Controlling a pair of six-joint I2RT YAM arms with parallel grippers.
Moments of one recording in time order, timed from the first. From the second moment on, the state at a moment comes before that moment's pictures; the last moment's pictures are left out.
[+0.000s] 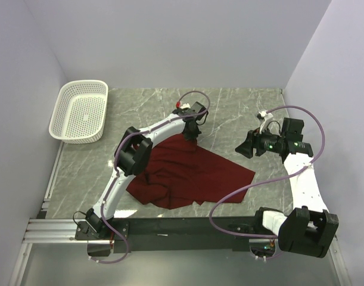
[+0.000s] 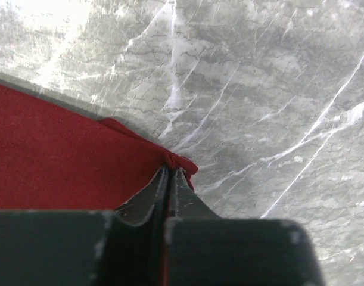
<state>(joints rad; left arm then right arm) -0.73 2.39 2.04 -0.75 -0.25 -1.03 -0.20 1.11 0.89 -0.64 -0.88 -0.34</state>
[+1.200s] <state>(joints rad) -0.38 2.01 1.85 -0.59 -0.19 -0.87 -0.02 1.48 0.79 -0.71 -0.33 -0.74</state>
